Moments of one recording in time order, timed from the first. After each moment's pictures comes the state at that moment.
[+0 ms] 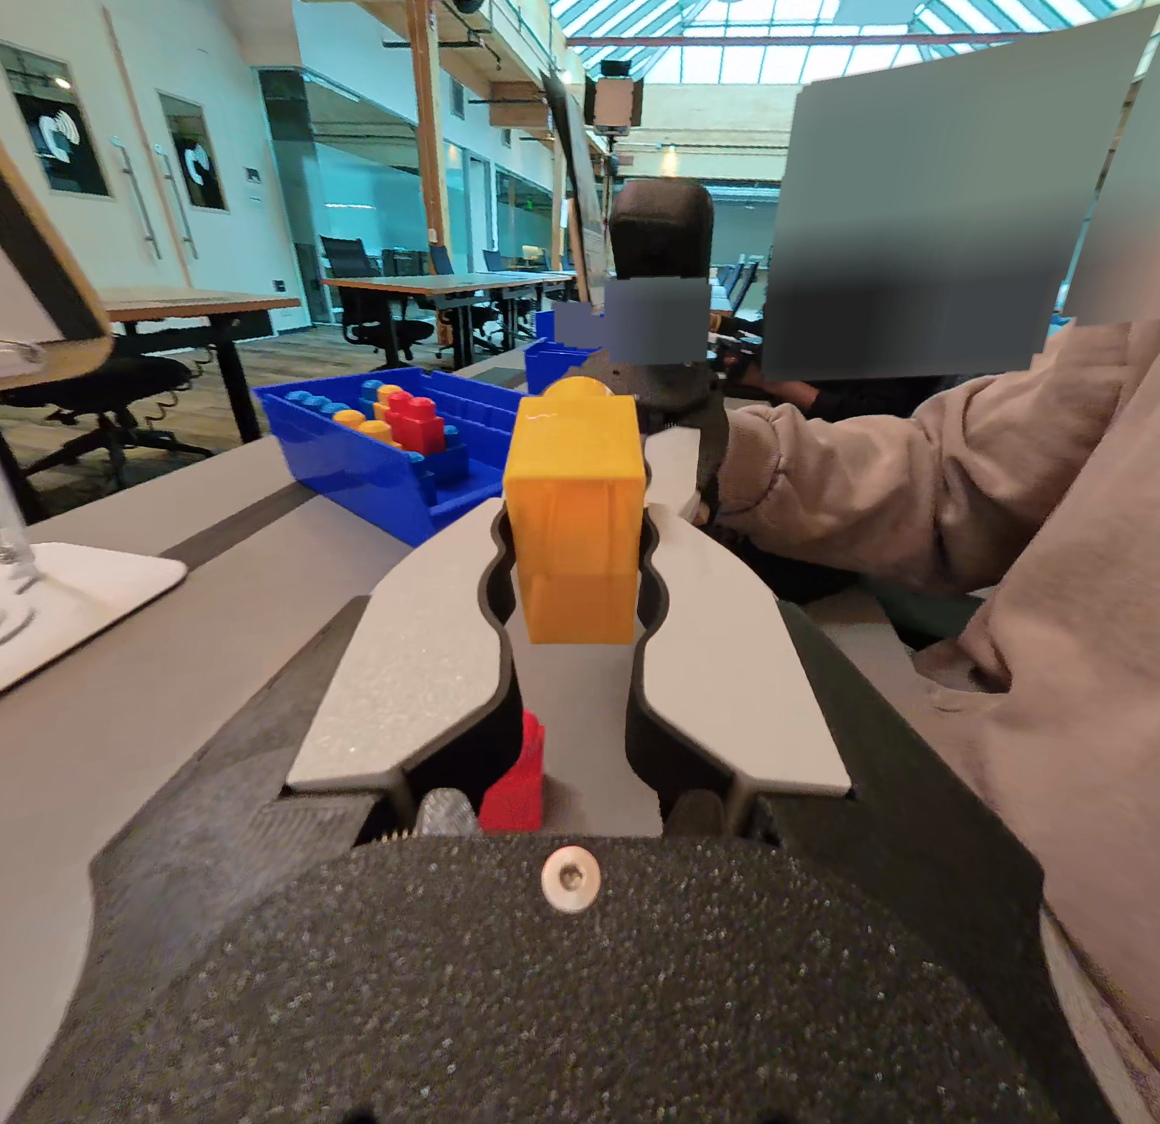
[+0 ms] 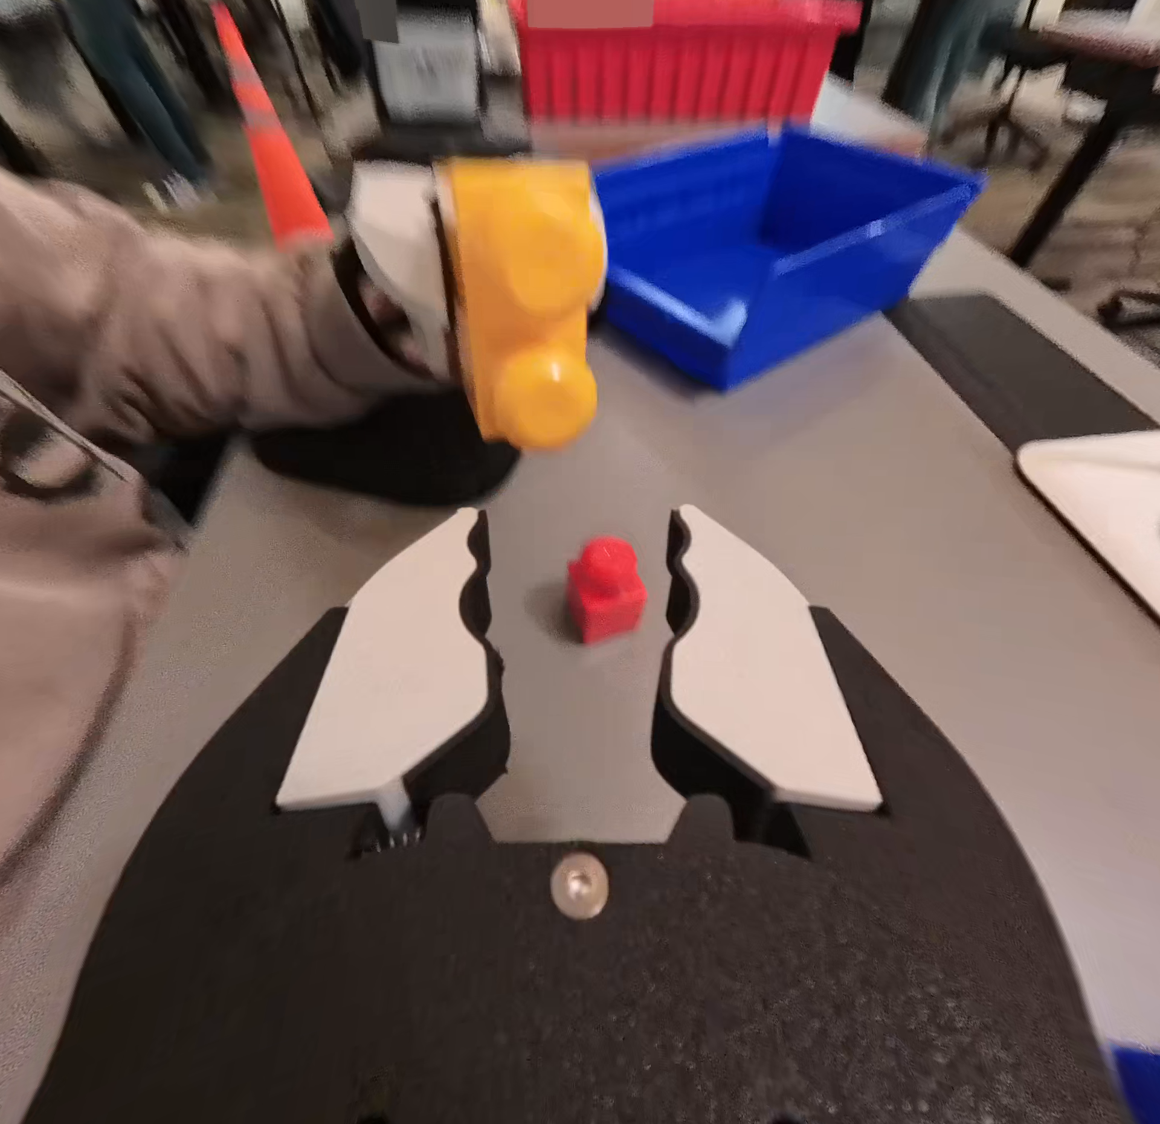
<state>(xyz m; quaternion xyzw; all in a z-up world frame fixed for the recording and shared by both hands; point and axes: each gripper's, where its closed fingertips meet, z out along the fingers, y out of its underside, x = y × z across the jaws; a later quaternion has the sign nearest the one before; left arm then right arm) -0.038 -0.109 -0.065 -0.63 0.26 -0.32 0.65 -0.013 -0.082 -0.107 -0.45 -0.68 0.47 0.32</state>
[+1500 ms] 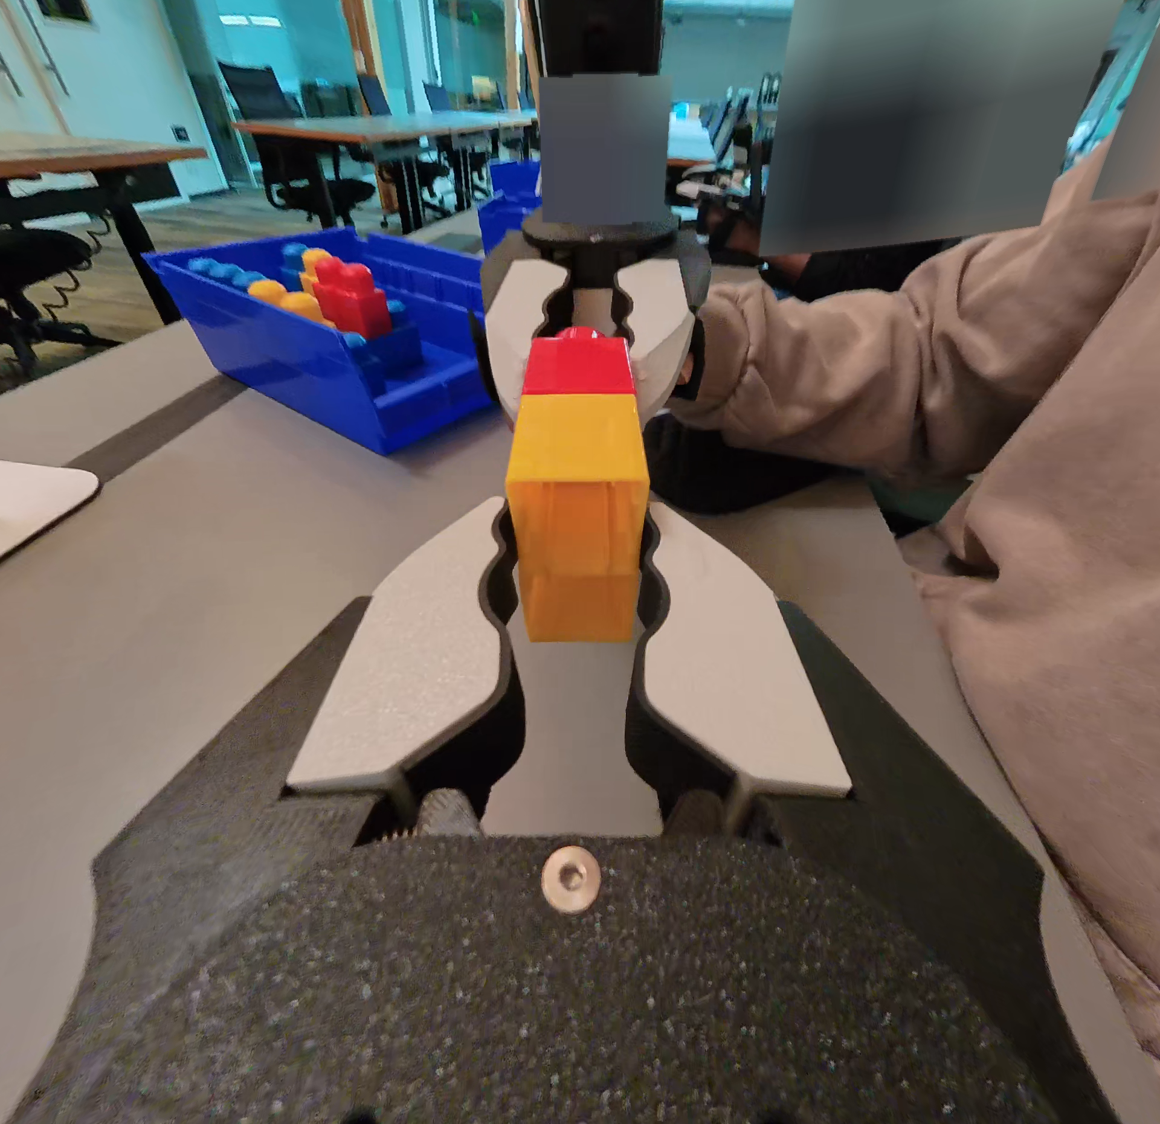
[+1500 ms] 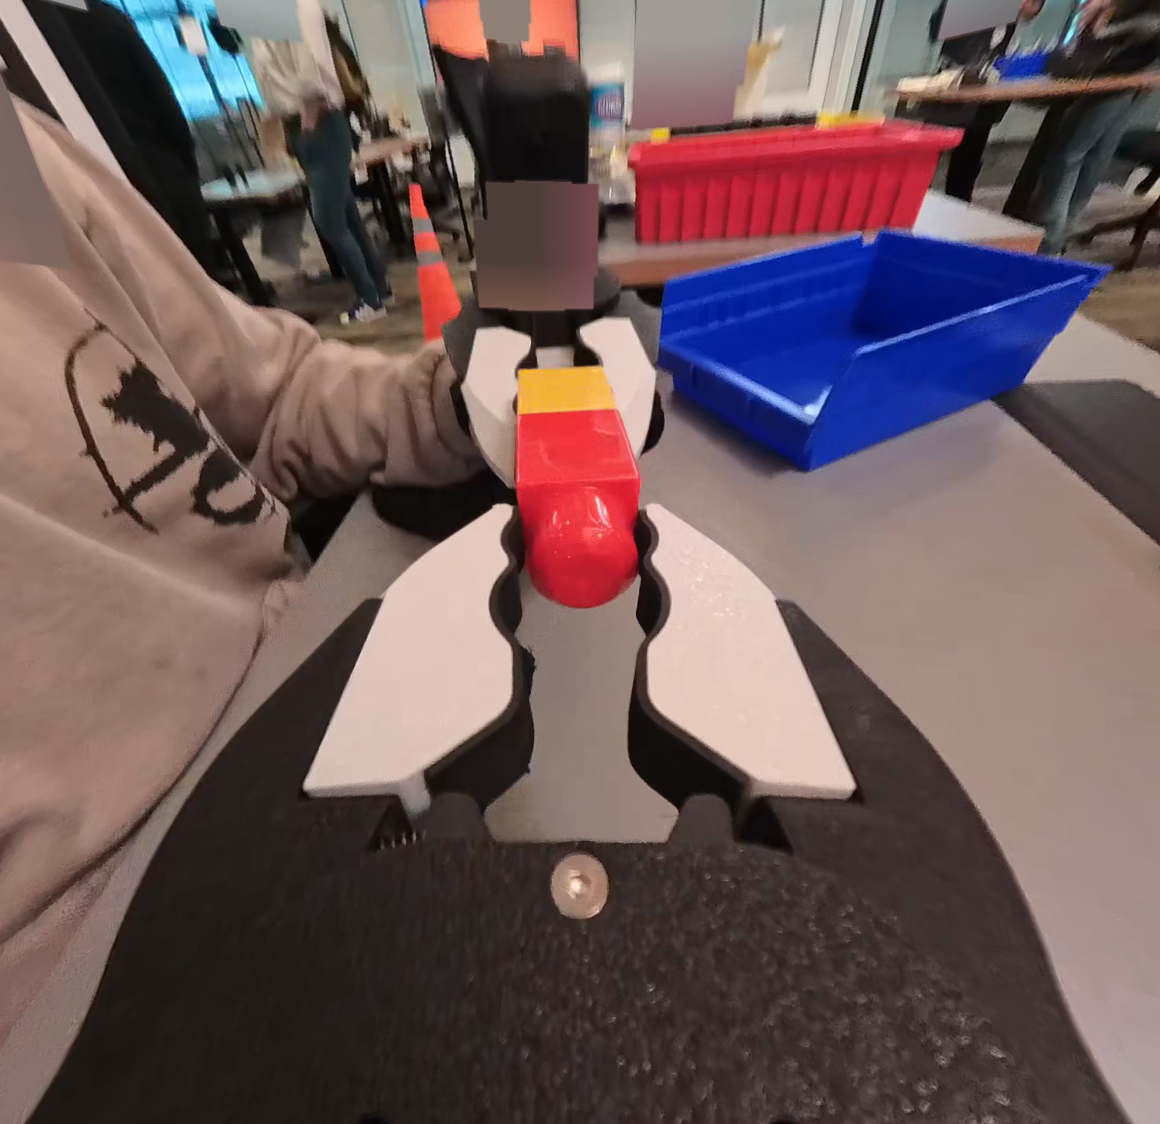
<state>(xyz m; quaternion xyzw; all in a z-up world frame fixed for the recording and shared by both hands) -0.025 -0.113 -0.107 -0.69 0.31 -0.30 0.58 -0.004 -0.094 -0.093 -0.38 -0.66 0.58 0.28</state>
